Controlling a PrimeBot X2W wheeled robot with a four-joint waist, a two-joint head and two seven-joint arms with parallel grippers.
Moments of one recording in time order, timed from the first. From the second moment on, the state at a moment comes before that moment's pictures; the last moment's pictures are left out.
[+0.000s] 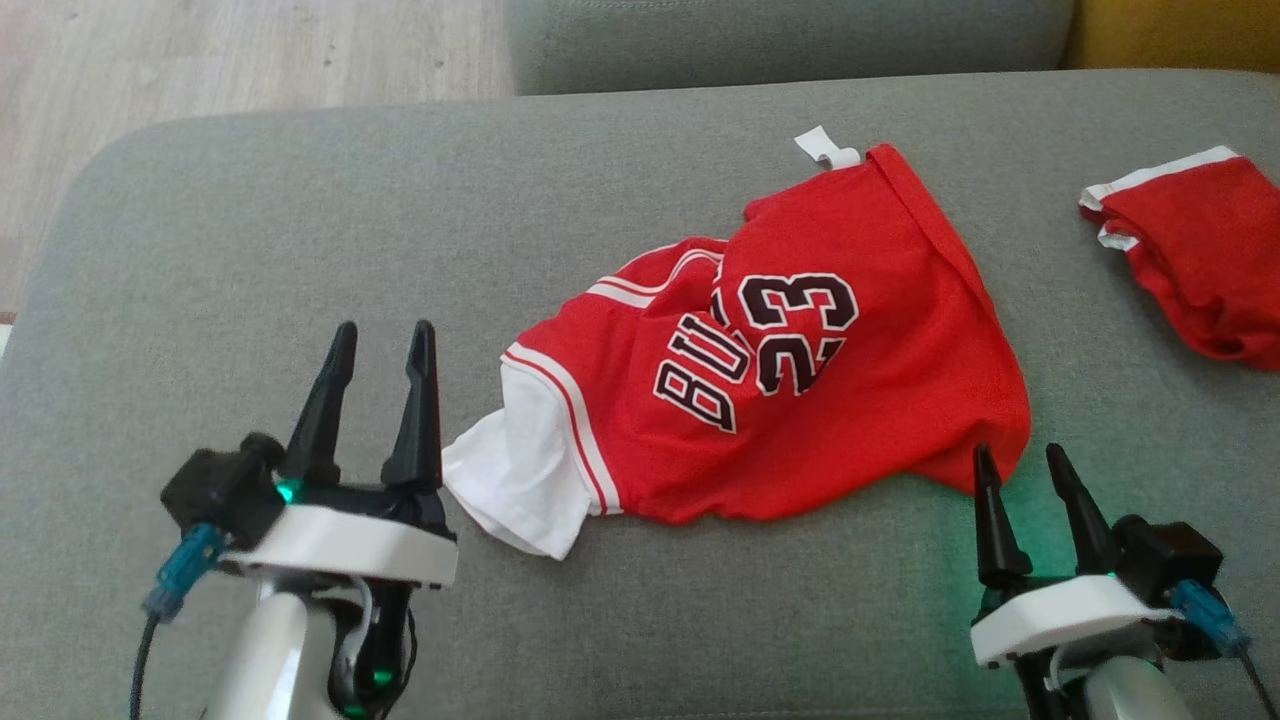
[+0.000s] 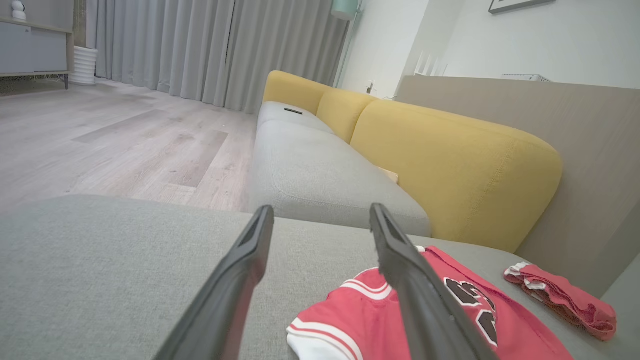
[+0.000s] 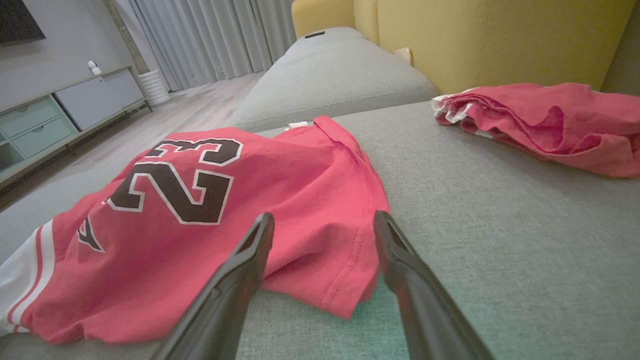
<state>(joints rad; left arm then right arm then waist) -0.11 0.05 -0.18 0.10 -0.34 -0.06 -0.26 -0.04 -0.06 0.02 0.40 0.21 0.13 -0.25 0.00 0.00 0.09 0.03</state>
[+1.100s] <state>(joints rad) -0.30 0.06 -0.19 0.76 -0.18 -0.04 -0.26 -0.08 -0.05 0.02 0.36 0.23 0.13 -0.24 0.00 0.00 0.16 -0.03</state>
